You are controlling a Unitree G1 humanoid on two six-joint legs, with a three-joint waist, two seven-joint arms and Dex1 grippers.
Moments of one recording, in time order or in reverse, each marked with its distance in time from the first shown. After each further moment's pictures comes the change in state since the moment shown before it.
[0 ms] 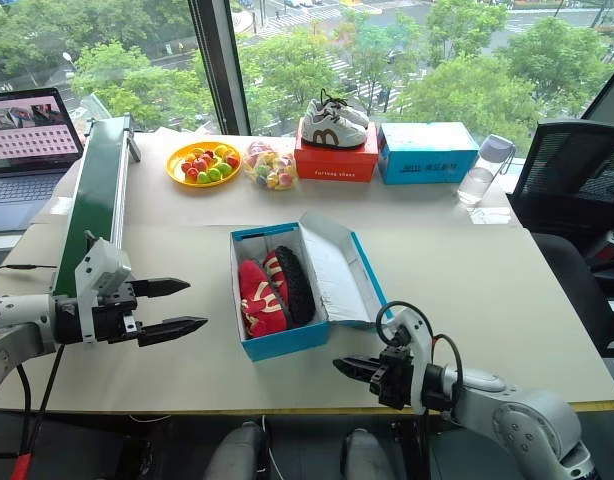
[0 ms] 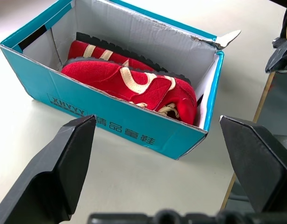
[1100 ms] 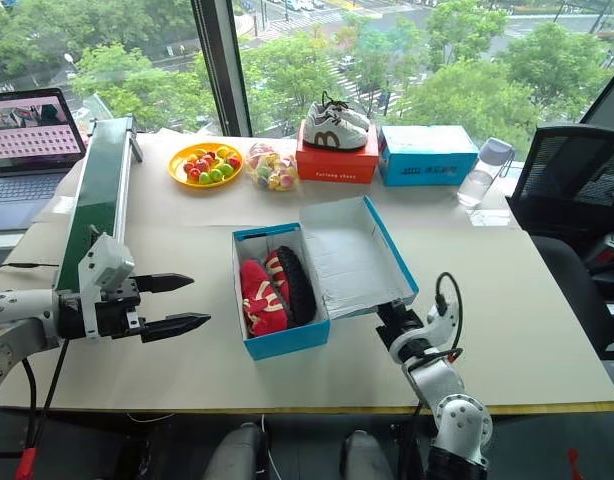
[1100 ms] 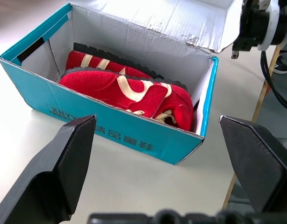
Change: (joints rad) left arm -0.034 -0.001 -0.020 0.002 -0.002 -0.001 -0.001; right arm -0.119 0.757 -0.454 0.330 0.226 -0.202 -0.522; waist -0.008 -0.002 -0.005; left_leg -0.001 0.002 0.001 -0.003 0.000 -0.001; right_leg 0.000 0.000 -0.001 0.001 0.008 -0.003
